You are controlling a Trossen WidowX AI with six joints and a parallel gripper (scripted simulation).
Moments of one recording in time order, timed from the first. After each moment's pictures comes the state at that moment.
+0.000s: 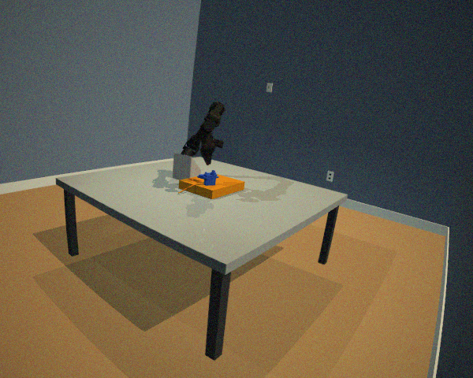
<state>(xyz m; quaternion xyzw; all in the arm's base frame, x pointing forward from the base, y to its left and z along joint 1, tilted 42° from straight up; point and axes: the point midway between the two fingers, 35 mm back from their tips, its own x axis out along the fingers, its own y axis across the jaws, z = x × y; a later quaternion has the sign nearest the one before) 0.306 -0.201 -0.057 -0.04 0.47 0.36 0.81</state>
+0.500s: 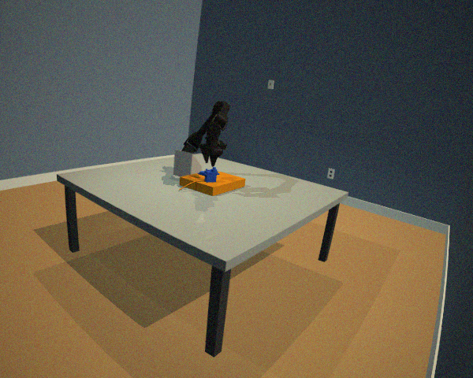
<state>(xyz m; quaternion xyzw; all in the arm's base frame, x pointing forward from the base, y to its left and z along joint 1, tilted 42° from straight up) 0.281 -0.141 -0.046 -0.10 0.45 0.51 0.72</state>
